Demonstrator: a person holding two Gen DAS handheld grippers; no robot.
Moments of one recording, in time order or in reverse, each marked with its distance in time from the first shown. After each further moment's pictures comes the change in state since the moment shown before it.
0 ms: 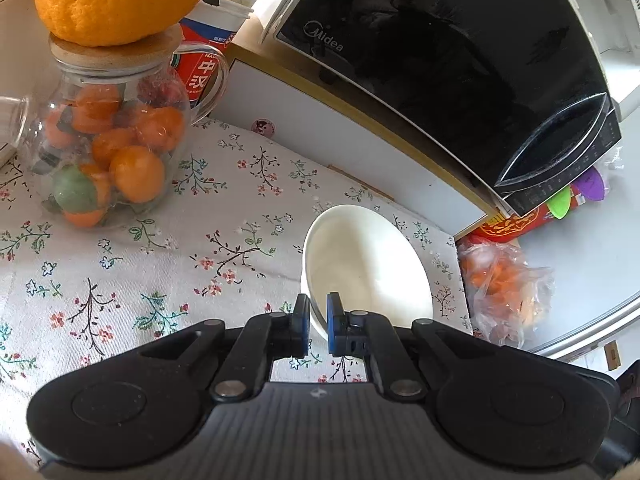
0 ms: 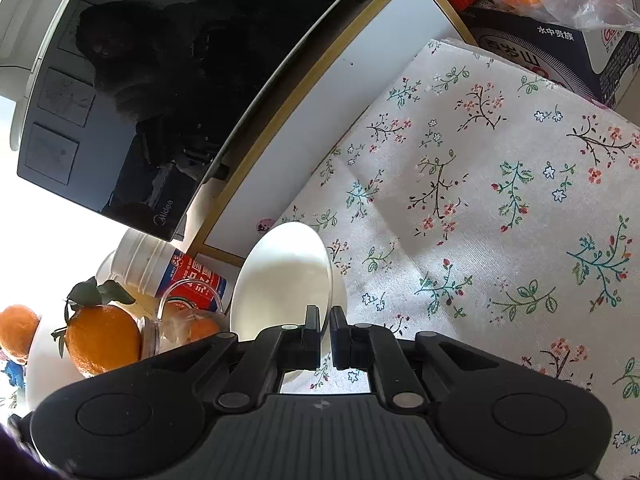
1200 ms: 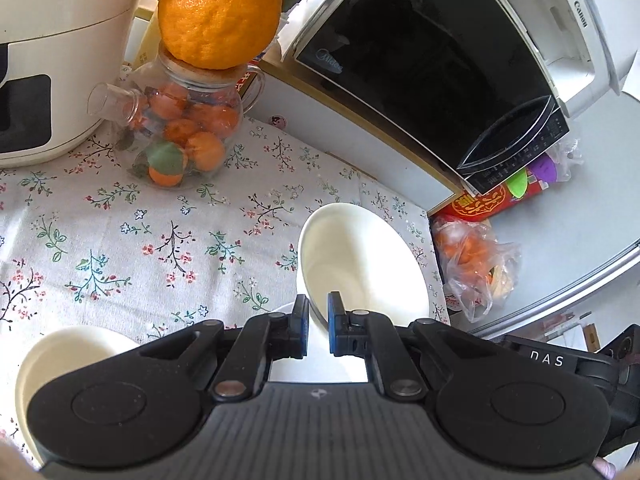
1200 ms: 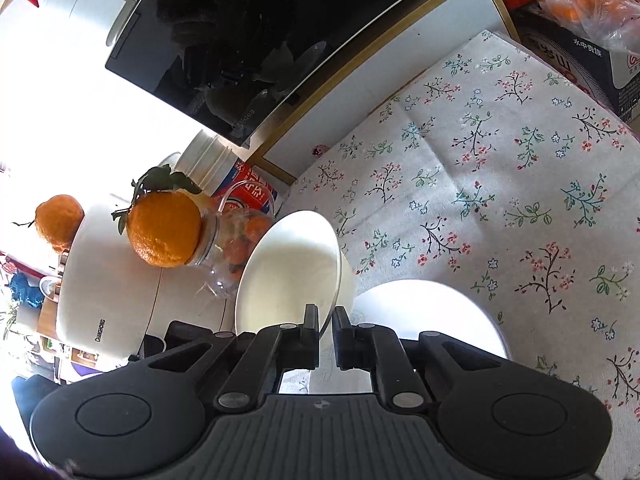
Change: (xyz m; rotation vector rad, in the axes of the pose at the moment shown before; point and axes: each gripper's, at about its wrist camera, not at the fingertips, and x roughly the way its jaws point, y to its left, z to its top) left arm -0.094 0.027 -0.028 0.005 0.032 -0.052; right arm -0.066 0.048 -0.054 -0.163 0.146 0.019
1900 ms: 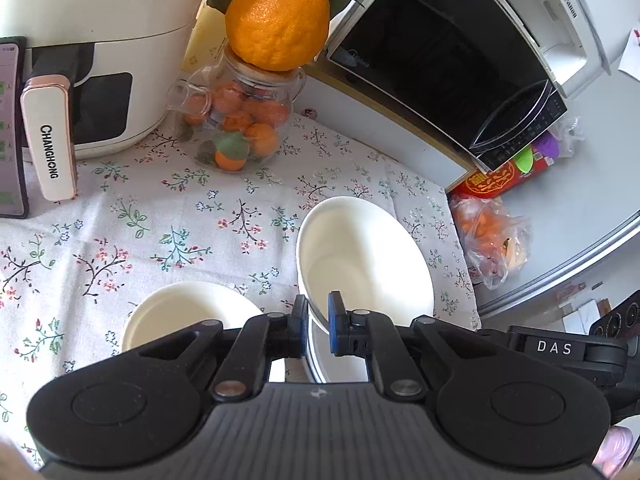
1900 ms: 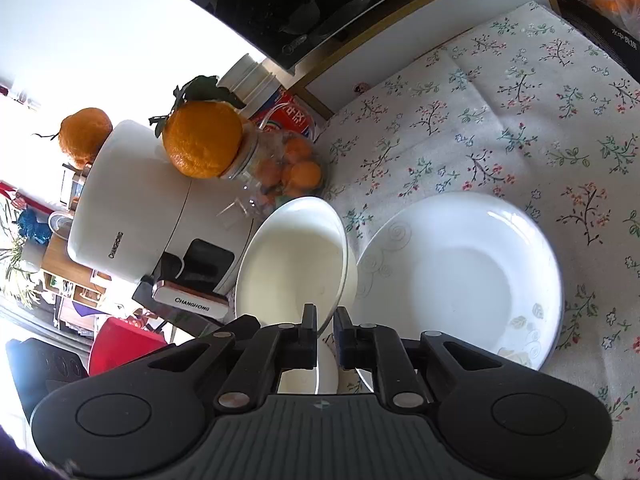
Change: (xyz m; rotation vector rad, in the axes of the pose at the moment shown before) left arm -0.056 0.038 -0.019 0.053 0.029 0.044; right arm 0.004 0.034 -0.050 -0.102 0.128 0.029
